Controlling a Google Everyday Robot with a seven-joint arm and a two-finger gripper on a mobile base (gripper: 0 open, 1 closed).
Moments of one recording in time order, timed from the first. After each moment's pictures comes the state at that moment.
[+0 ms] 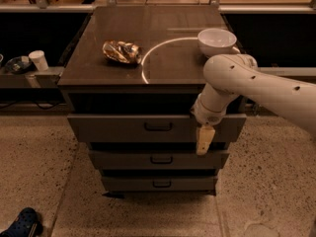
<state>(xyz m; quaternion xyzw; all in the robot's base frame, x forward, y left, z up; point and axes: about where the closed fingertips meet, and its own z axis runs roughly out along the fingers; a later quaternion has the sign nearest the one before) 0.573 -0.136 0.657 -0.72 0.69 0.06 0.09</state>
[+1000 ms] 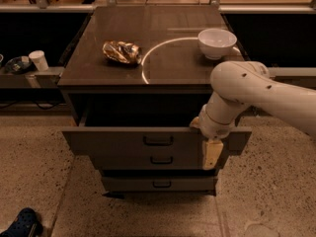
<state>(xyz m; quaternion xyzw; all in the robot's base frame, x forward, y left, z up) 0.508 -0.139 0.671 -0.75 0.65 0.08 0.08</state>
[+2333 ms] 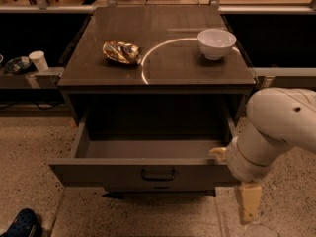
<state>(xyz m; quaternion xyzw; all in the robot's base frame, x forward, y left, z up) 0.378 -0.178 0.695 -0.76 0.64 0.09 0.06</state>
